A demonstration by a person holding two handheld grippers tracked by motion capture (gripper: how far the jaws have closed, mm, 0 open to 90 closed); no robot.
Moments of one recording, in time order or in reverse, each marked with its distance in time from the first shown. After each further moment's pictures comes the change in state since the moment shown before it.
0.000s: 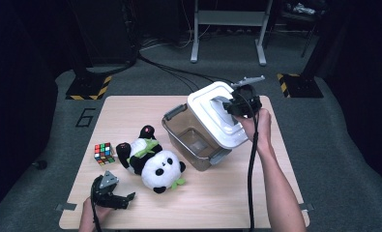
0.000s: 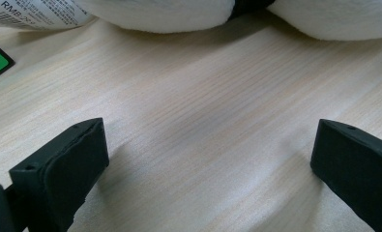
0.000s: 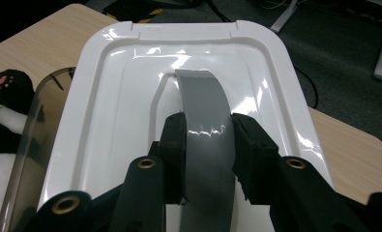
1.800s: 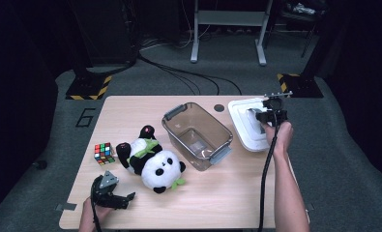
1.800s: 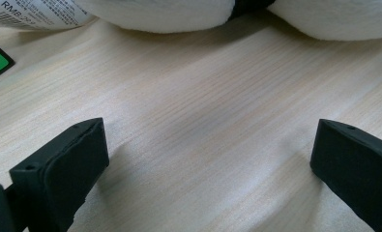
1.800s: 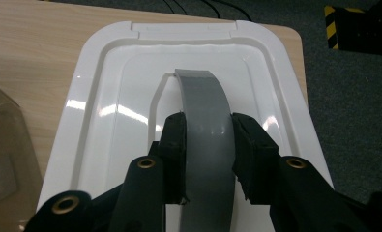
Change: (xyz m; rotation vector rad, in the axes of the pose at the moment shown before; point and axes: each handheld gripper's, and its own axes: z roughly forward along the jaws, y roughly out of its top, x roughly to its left) left arm -0.001 -0.001 0.001 -0.008 0.002 -0.018; right arm -0.104 -0.080 0.046 0.120 -0.234 0.297
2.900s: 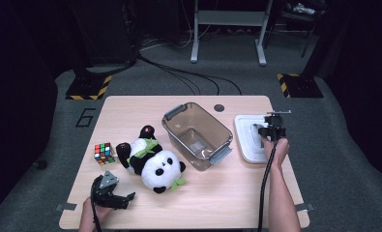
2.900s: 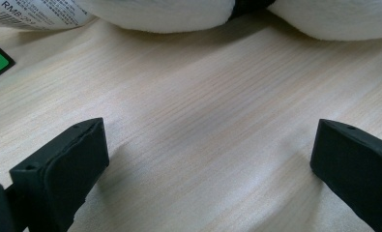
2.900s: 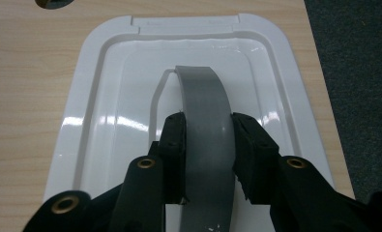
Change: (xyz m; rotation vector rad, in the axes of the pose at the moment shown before) left arm 0.000 0.000 0.000 0.000 0.001 0.000; right arm -0.023 -0.057 0.060 0.081 -0.063 0.159
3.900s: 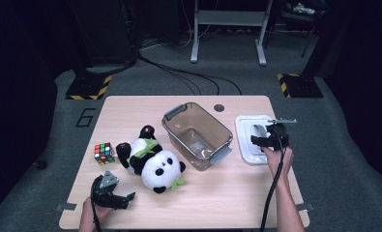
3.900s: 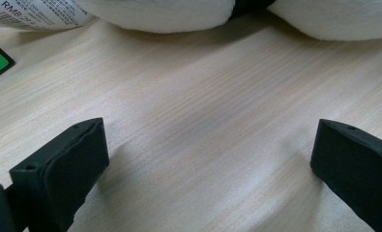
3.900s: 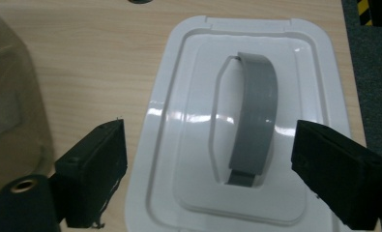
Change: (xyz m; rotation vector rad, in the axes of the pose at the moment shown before) left arm 0.001 0.000 0.000 0.000 0.001 0.010; right arm 0.008 -0.032 -0.051 -0.075 0.148 -0.124
